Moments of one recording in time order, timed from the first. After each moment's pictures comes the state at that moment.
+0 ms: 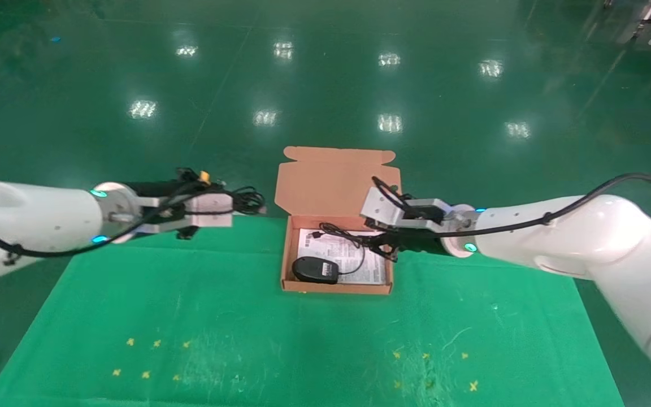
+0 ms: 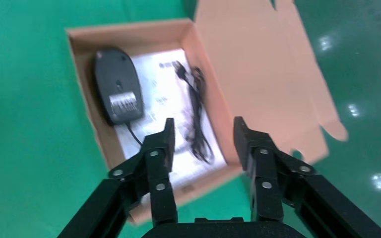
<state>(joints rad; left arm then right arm) -1.50 0.95 0.84 -1.27 2.31 0.95 -0.40 1.59 -1.27 -0.97 0.50 -1.52 -0.71 0.00</state>
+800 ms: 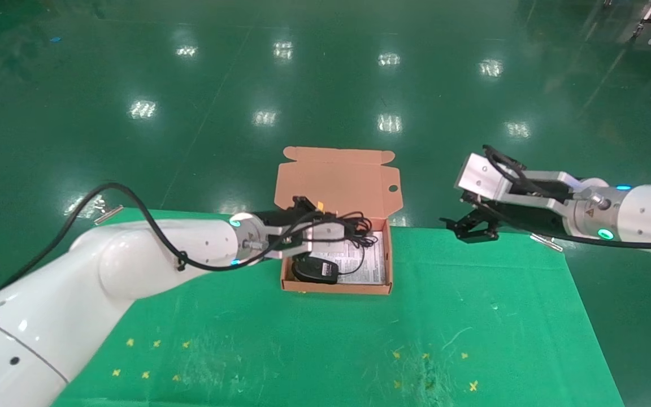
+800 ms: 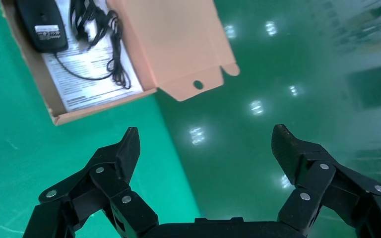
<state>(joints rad) -1.47 1.33 0.90 -0.82 2.01 0.61 -0.02 1.60 -0.81 -1.00 1.09 -1.72 -0.73 0.38</state>
